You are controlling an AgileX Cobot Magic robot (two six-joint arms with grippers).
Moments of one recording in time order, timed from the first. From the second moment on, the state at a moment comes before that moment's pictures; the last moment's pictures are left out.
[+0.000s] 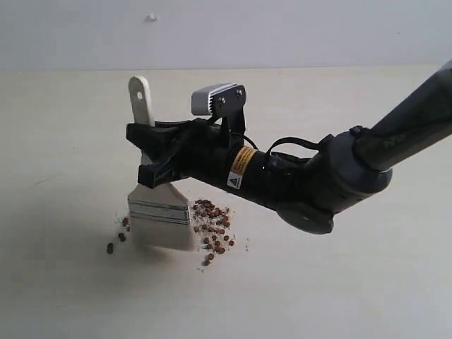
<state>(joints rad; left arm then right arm) -0.16 0.01 0.00 0.14 0.17 -0.48 0.71 2.12 -0.89 -0.43 -1.21 0.55</state>
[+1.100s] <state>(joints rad) -0.16 0.01 0.00 0.14 0.17 -0.48 0.53 2.14 -1.07 -1.55 -1.24 0.75</state>
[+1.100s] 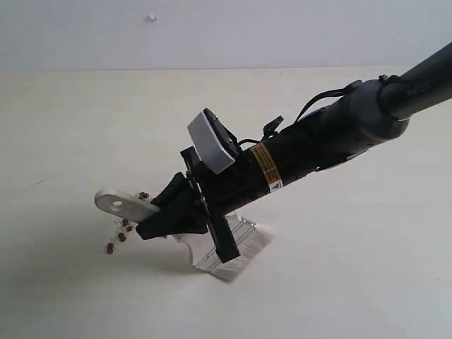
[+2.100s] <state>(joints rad) -0.16 0.01 0.00 0.14 0.17 -0.48 0.50 2.17 -1.43 -1.60 -1.21 1.31</state>
